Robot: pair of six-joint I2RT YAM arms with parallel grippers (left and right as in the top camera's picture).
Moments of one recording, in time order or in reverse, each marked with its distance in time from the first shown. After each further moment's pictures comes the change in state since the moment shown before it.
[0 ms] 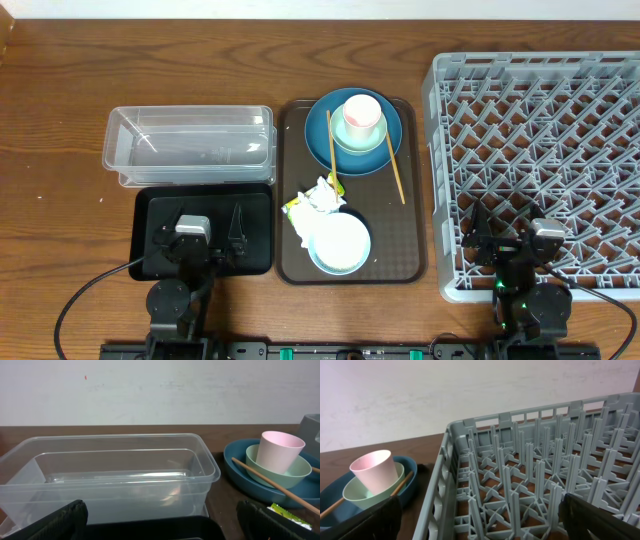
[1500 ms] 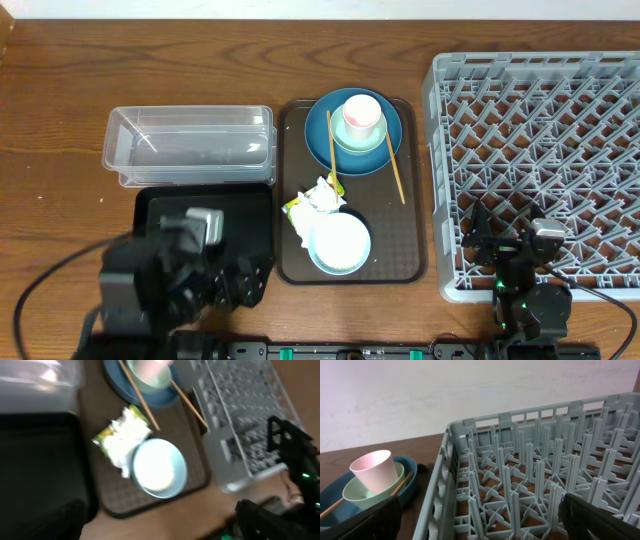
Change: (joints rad) left arm 0.000 0.532 0.830 -0.967 0.540 -0.155; right arm 0.000 0.000 0.000 0.000 0.000 0.000
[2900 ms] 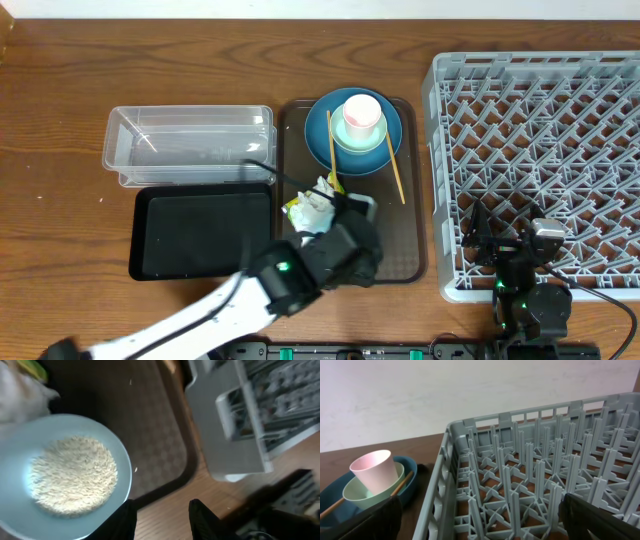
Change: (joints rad) left arm -0.969 0.697 -0.001 0.551 -0.578 -0.584; right arm 0.000 0.000 0.000 0.000 0.000 0.000
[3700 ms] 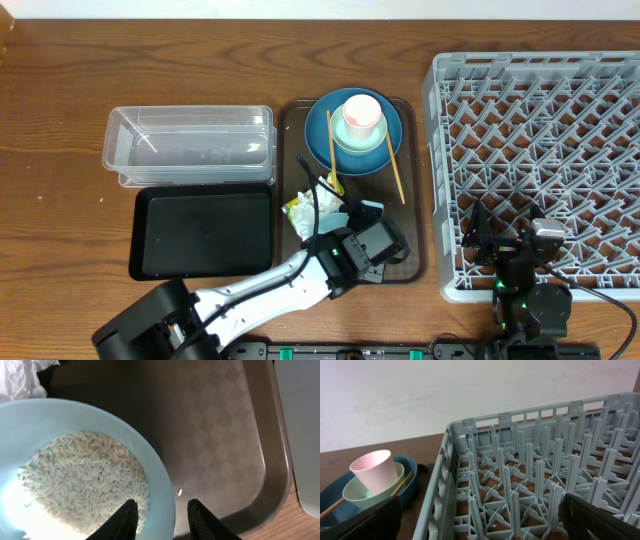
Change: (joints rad) left arm -0.029 0.330 0.000 0.111 -0.126 -0.017; right arm 0.000 0.000 0.000 0.000 0.000 0.000
